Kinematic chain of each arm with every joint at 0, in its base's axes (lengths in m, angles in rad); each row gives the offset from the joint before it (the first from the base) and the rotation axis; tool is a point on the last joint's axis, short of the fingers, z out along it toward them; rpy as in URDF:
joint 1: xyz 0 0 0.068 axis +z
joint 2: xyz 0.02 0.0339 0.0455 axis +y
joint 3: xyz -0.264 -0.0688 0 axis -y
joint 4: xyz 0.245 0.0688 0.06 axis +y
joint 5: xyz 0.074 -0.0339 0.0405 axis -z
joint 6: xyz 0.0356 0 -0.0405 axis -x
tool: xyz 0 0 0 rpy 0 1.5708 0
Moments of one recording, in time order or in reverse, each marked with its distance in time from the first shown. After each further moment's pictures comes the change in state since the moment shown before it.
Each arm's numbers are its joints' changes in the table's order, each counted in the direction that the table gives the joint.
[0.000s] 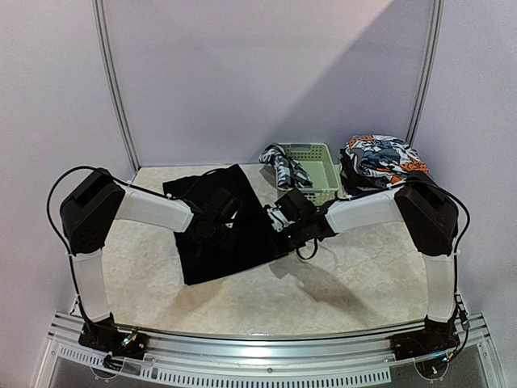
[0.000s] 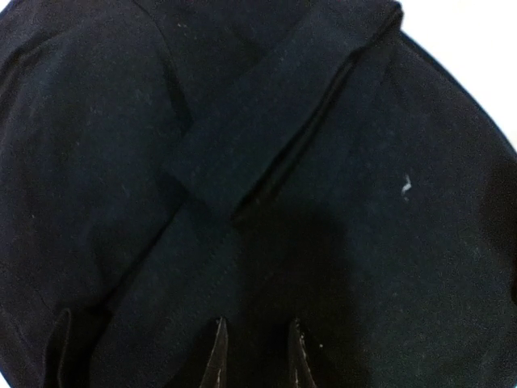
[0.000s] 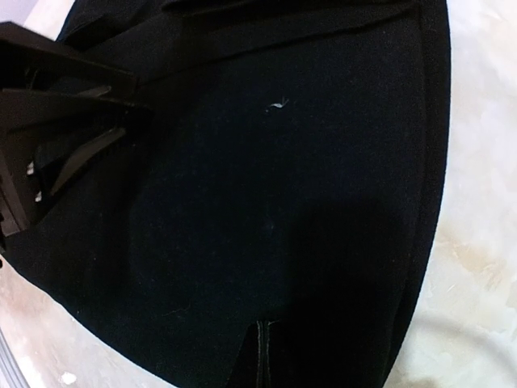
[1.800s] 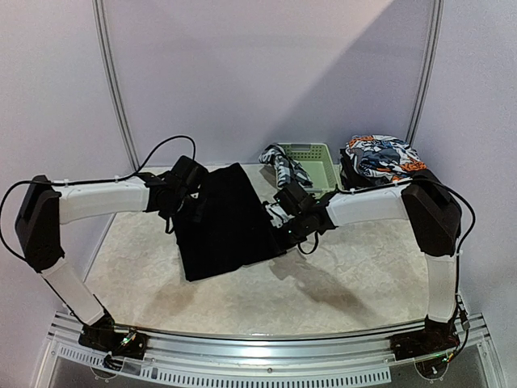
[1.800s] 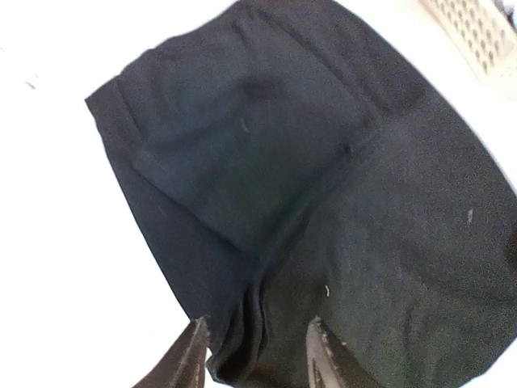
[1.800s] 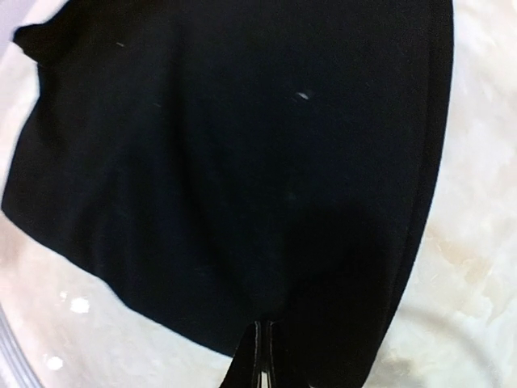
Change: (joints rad) left arm 0.124 -0.320 0.003 0.253 -0.166 -0.025; right arm 0.000 -0.024 0.062 0.127 0.003 0.060
